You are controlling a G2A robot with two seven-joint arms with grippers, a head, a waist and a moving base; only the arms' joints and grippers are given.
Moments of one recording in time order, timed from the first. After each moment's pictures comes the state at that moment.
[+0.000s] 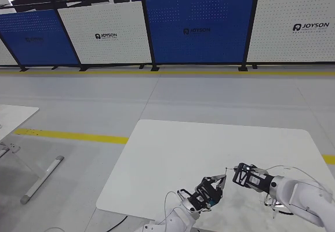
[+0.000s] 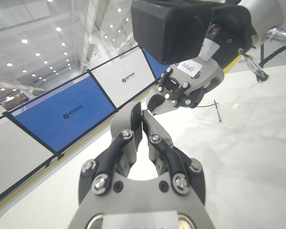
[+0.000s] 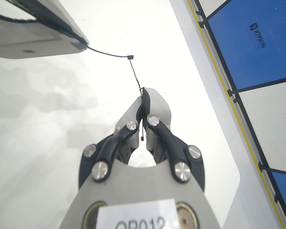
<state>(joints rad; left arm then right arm) 1.33 -1.25 -0.67 -1.52 1.57 0.26 0.36 -0.80 -0.65 0.47 -1.72 -1.11 -0.34 0.25</state>
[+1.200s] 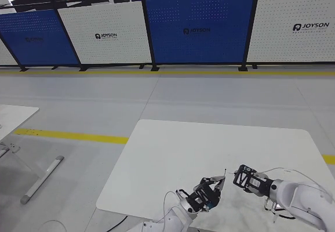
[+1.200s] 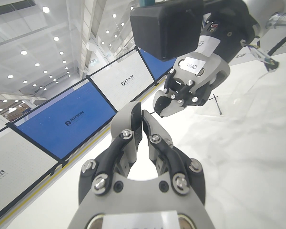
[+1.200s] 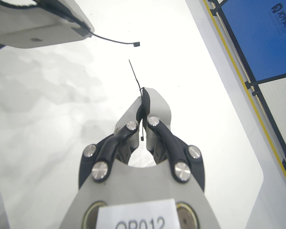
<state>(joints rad) 1.29 -1.21 -0.62 -1.49 1.57 0.28 0.40 -0.80 -0.64 0.44 -1.72 -1.02 -0.34 0.30</state>
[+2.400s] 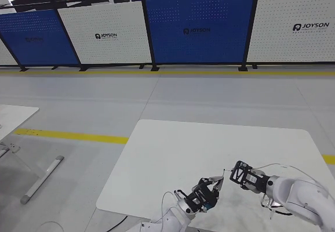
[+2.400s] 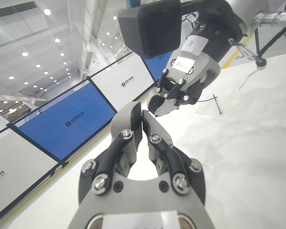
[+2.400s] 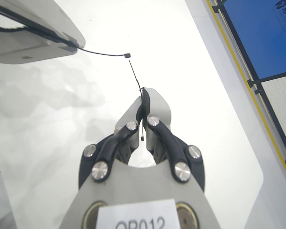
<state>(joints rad) 1.30 -1.20 -0.63 -1.50 1.57 0.28 0.42 -0.77 -0.67 0.44 -1.72 -0.98 -0.34 0.36</state>
